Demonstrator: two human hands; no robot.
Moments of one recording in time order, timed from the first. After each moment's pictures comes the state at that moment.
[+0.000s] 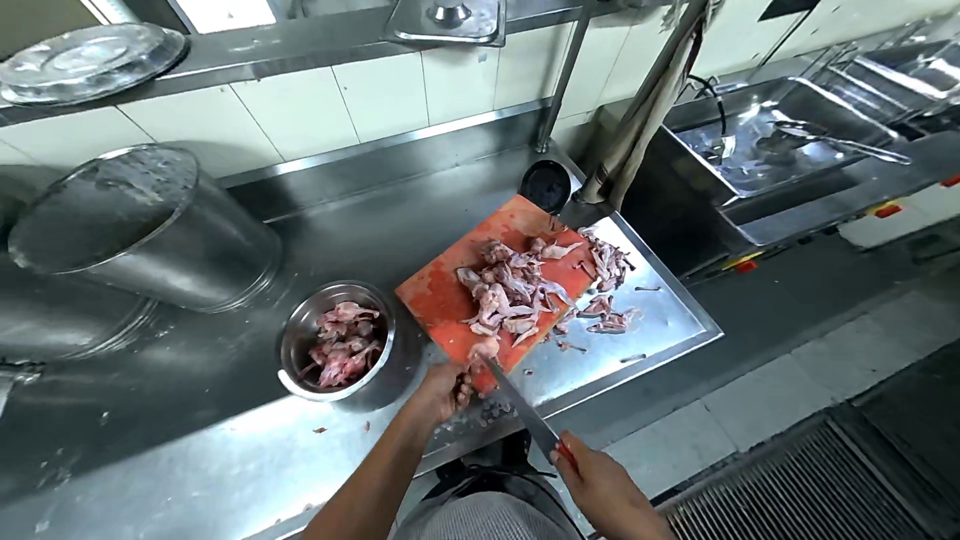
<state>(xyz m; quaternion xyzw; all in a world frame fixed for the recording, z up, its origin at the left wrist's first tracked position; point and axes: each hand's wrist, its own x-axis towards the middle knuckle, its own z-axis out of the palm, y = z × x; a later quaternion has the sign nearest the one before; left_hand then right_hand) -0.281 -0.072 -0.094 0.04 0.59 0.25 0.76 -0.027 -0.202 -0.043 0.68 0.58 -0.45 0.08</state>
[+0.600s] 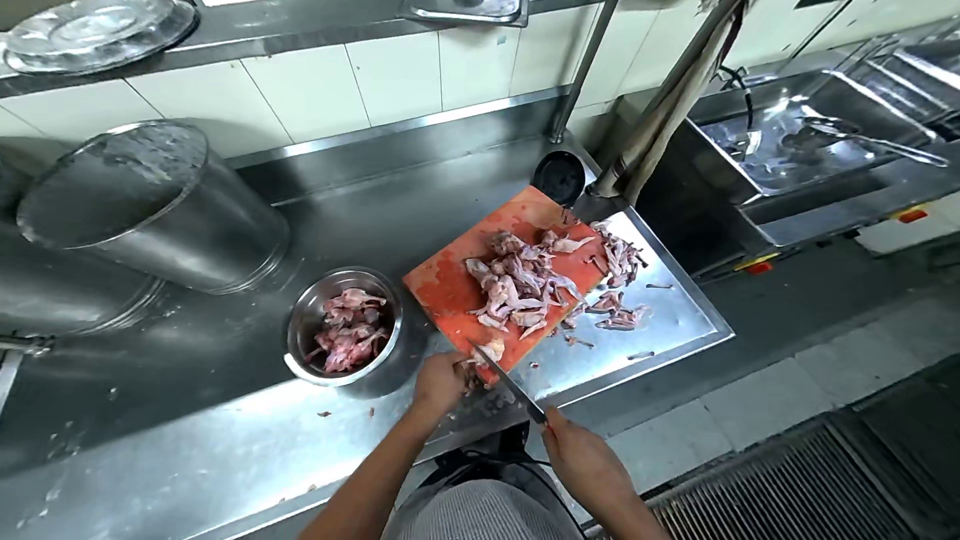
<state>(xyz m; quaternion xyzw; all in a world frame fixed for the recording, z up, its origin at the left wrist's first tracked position) -0.296 -0.083 -0.079 0.59 0.68 0.00 0.44 -0.061 -0.178 -0.052 0.69 0.62 -0.35 0.16</state>
